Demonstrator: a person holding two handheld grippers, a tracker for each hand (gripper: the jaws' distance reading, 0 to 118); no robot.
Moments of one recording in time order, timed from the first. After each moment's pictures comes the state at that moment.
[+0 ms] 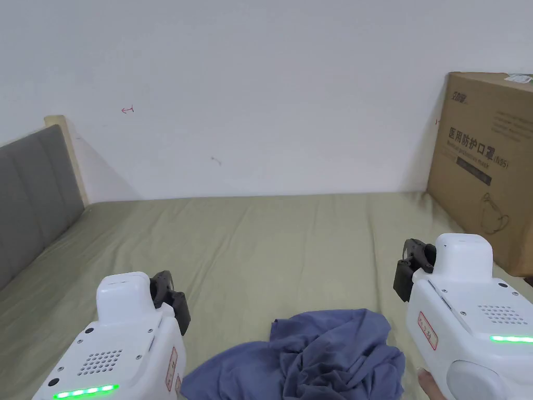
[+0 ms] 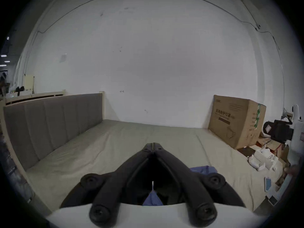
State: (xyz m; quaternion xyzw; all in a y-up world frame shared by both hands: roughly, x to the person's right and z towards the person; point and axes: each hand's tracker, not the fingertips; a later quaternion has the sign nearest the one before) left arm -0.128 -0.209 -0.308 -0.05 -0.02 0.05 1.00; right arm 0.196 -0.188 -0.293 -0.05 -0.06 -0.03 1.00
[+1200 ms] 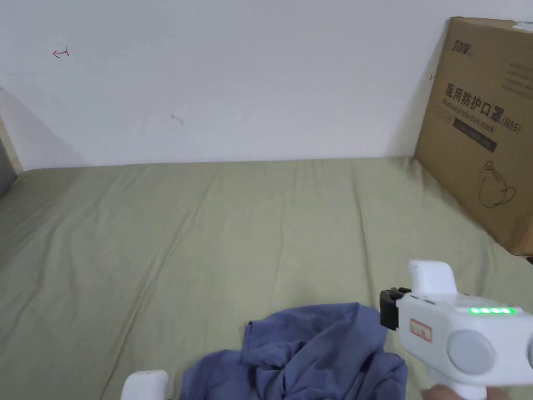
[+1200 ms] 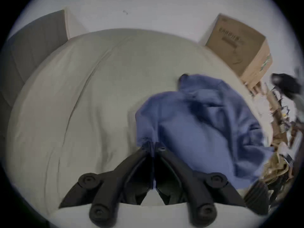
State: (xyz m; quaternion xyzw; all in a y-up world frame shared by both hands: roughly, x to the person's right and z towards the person) left arm -0.119 -0.383 -0.434 -0.39 -0.16 0.05 0.91; right arm 0.266 -0.311 -0.481 -0.33 0.00 -0.06 0.94
